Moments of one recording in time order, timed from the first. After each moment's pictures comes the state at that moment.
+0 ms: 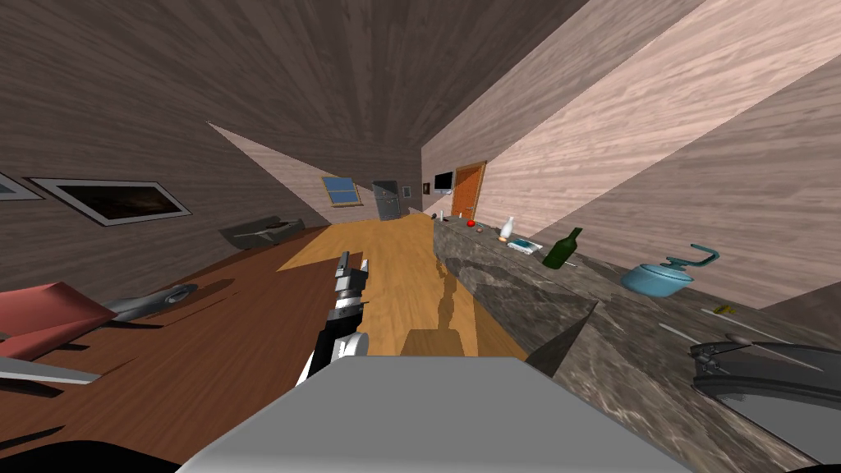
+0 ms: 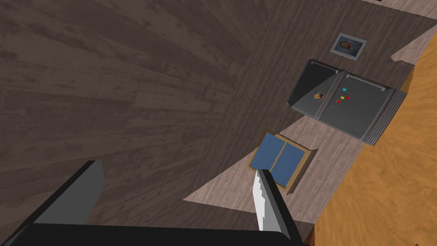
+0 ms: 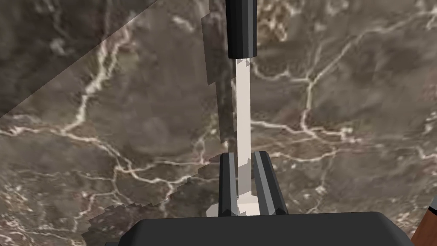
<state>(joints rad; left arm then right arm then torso) 0.50 -0.04 -0.07 -2.22 0.08 -0.38 0.08 0.58 -1.42 0.81 -0.60 0.34 -0.91 0.50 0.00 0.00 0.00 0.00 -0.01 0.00</state>
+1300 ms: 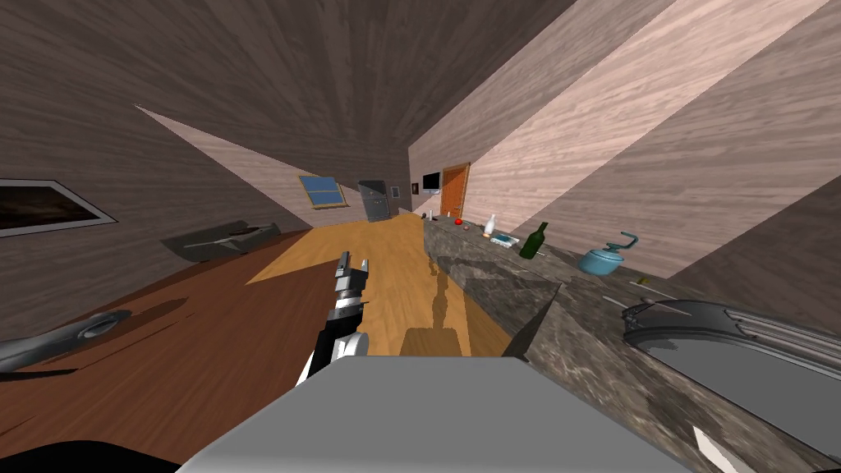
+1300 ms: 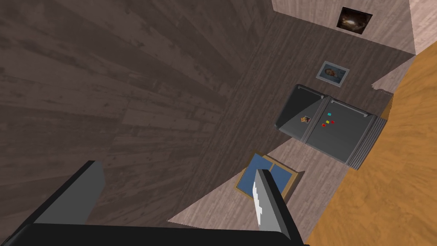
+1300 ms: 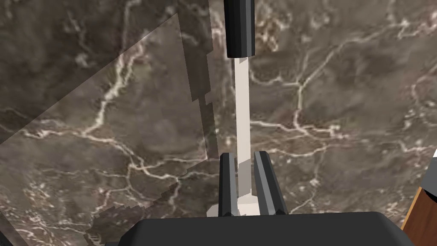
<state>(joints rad) 0.50 -0.04 -0.07 -2.22 0.08 -0.38 0.08 0.50 -1.57 0.75 -0.82 0.55 -0.84 0.28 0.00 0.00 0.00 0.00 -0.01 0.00</state>
